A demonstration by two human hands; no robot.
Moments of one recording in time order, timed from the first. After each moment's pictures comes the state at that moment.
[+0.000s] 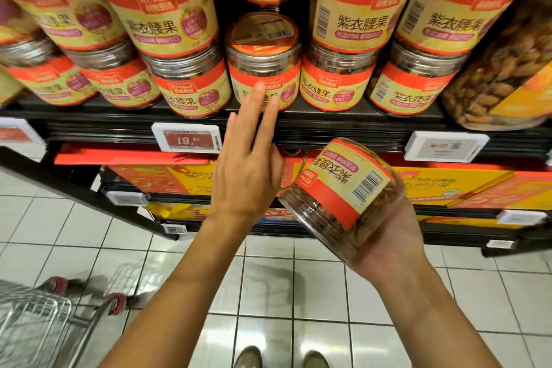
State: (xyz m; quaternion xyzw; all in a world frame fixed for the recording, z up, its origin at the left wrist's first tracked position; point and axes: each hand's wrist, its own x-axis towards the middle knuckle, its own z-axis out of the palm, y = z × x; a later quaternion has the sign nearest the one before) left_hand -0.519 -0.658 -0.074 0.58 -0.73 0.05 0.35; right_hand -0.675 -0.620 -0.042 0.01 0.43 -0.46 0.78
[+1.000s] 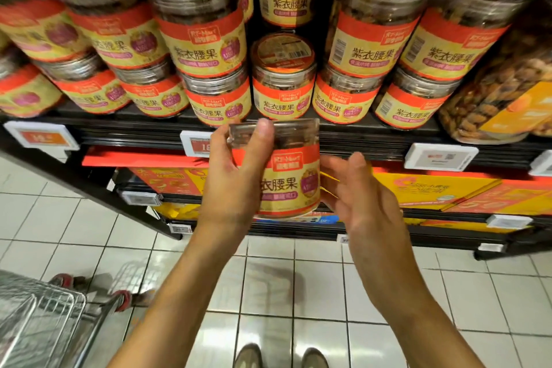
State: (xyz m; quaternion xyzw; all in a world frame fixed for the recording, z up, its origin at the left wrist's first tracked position) left_hand -0.509 -0.620 0.006 0.54 -0.36 -0.47 0.60; right_hand -0.636 -0.594 0.007 -0.43 0.49 -0.49 0.58
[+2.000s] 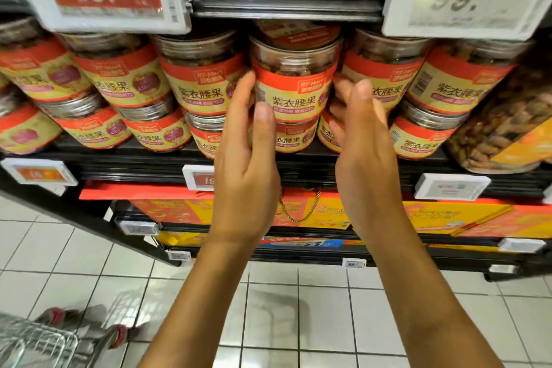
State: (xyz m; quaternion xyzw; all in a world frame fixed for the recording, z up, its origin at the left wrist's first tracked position) left_hand -0.507 -0.661 0.015 0.50 -0.49 -0.32 0.64; right_hand -0.609 -0.676 0.025 -0.53 0.47 -0.57 0.42
